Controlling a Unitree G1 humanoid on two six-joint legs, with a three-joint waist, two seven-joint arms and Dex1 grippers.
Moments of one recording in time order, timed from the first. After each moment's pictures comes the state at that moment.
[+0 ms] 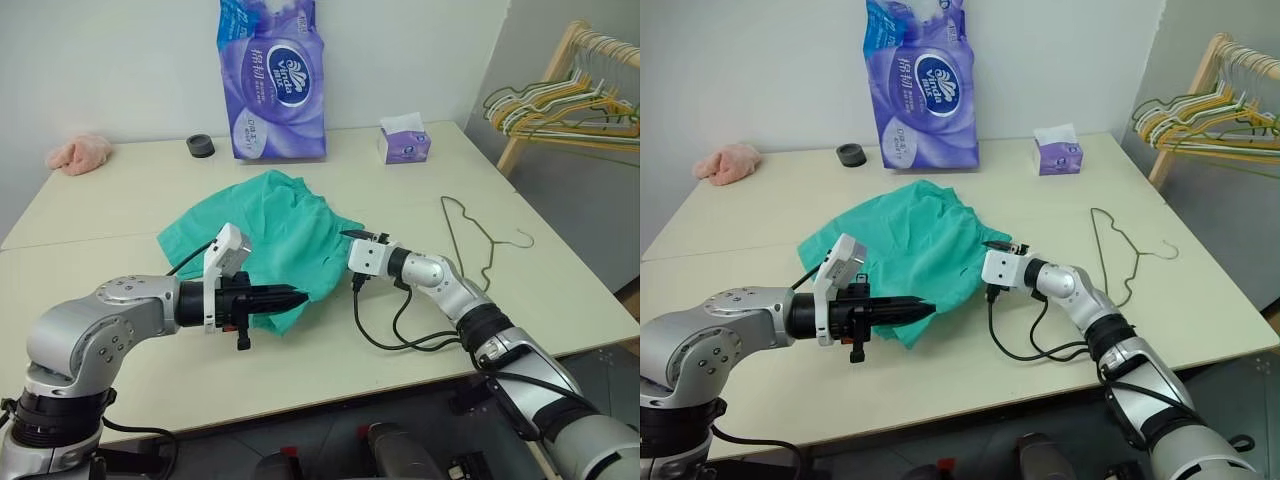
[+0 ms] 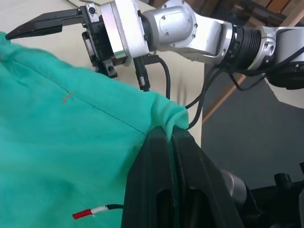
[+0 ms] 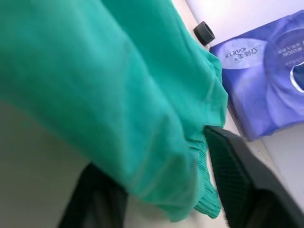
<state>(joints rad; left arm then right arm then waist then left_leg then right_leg) -0.28 0.79 0.15 -0.43 -0.83 1.06 -0.95 -0.81 -0.27 0.42 0.79 -0.35 -0.48 0.46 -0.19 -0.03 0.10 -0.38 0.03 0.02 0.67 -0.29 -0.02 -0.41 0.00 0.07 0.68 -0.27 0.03</state>
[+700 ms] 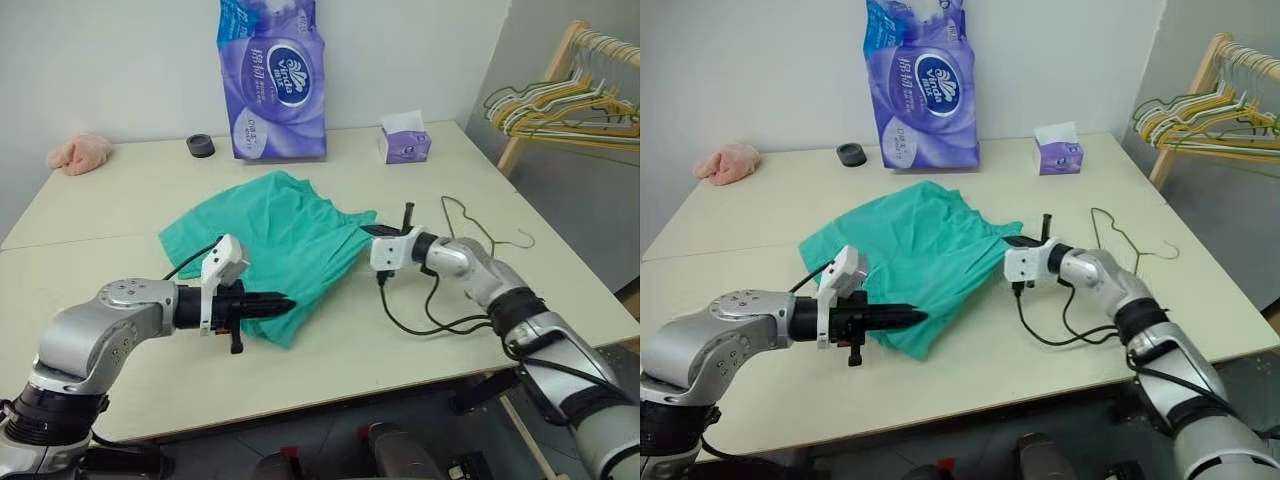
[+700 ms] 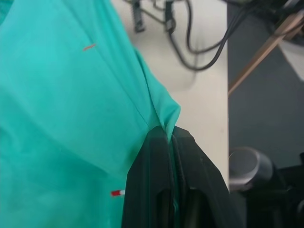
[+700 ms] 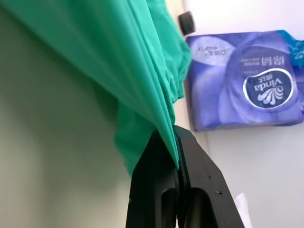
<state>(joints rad) -0.26 0.87 -0.02 -0.29 -0.65 0.80 -1.03 -0.80 -0.51 0.45 0.66 -0.53 -0.58 0.42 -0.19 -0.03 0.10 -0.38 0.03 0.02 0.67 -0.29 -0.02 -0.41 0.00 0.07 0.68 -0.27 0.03</state>
